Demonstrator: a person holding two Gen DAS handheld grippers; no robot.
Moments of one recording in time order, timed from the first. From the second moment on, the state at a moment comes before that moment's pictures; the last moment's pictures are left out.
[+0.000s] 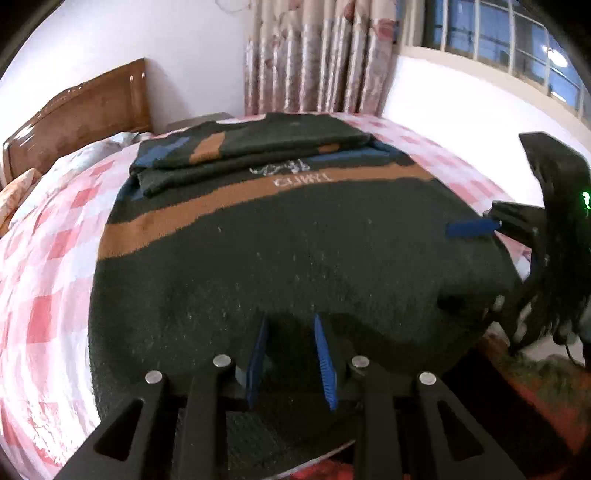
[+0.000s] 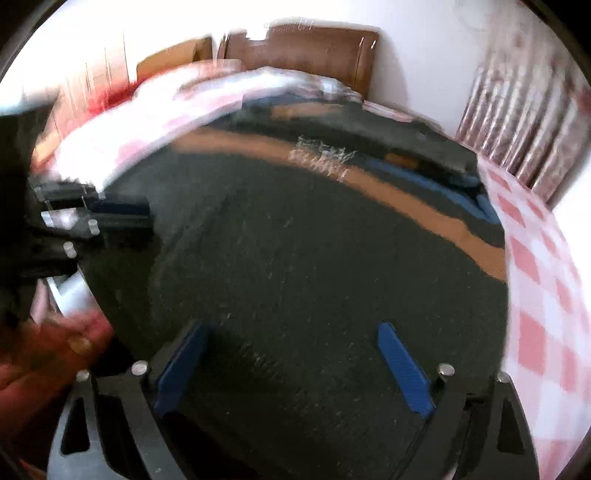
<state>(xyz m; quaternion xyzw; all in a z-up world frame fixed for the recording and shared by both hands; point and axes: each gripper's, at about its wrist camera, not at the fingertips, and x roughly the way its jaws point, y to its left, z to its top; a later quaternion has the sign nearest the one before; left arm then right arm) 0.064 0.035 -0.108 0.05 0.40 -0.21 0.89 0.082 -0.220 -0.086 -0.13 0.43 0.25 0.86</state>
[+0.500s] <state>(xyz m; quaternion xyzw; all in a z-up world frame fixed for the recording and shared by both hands) 0.077 0.098 -0.075 -0.06 0.38 -0.15 0.91 0.085 -0.234 -0.068 -0.10 0.42 0.23 0.87</state>
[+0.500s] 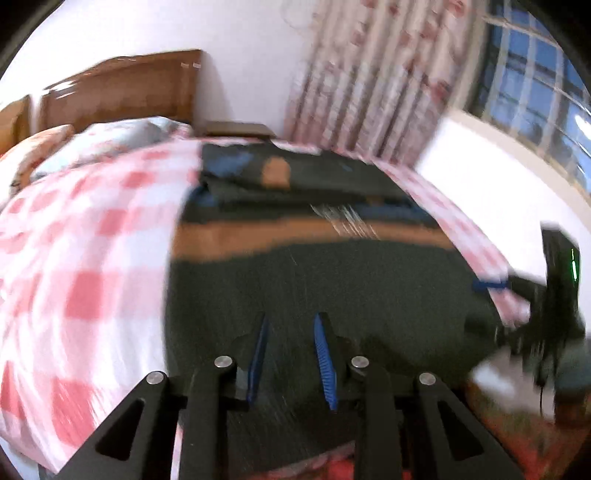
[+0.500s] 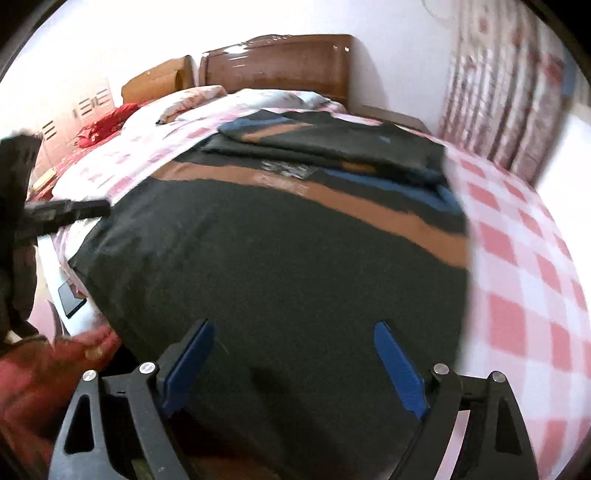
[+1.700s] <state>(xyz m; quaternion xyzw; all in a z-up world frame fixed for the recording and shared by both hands) 0.206 0.037 -0.073 -0.01 0.41 -0.17 0.90 0.237 -0.232 -0.065 -0.06 0.44 0.19 0.88</state>
